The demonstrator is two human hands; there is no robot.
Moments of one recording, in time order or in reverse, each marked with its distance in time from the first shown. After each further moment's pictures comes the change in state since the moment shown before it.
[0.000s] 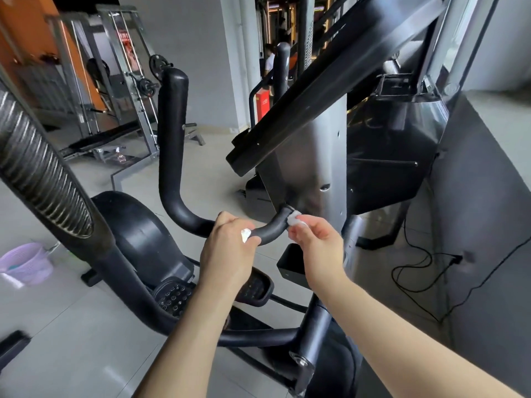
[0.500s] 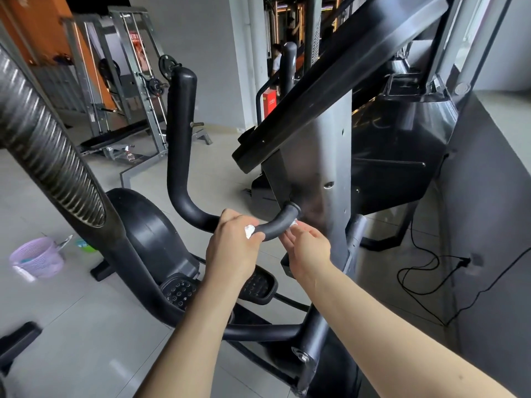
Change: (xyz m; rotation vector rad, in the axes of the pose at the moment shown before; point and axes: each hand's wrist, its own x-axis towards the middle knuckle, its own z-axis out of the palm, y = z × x) left_hand -0.004 0.002 -0.001 -0.008 0.005 -0.028; right_hand 0.008 0.011 0.032 0.394 0.149 0.425
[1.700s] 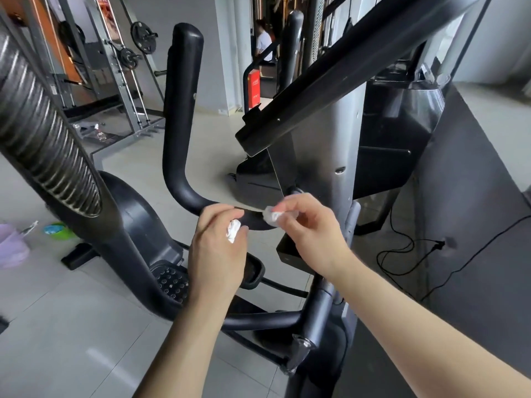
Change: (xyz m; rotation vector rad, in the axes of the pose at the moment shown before) left_hand -0.022 -0.033 -0.014 -0.221 0.175 0.090; right_hand -0.052 -0.029 -0.001 -0.838 -0.450 -0.637
